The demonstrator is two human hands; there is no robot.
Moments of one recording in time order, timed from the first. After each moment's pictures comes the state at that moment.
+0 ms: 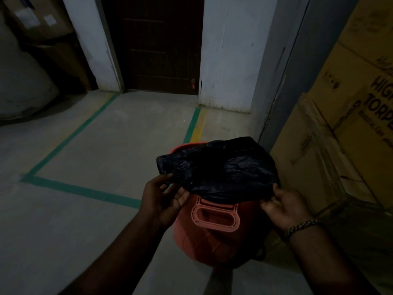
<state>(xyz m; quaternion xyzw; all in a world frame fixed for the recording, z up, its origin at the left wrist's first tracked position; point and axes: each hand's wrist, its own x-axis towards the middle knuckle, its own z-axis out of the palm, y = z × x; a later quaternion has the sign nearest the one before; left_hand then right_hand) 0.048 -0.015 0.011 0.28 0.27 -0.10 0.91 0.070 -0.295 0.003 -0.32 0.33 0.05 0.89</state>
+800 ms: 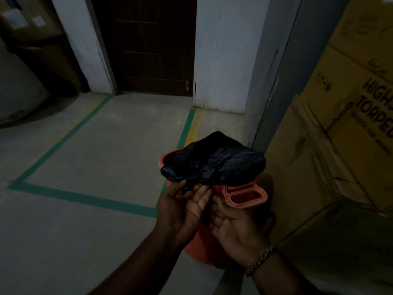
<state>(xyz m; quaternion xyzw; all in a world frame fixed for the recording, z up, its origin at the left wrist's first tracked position) 0.036 -0.068 0.019 0.15 0.21 -0.12 0.96 0.013 -0.200 0.000 -0.37 0.18 0.23 0.88</state>
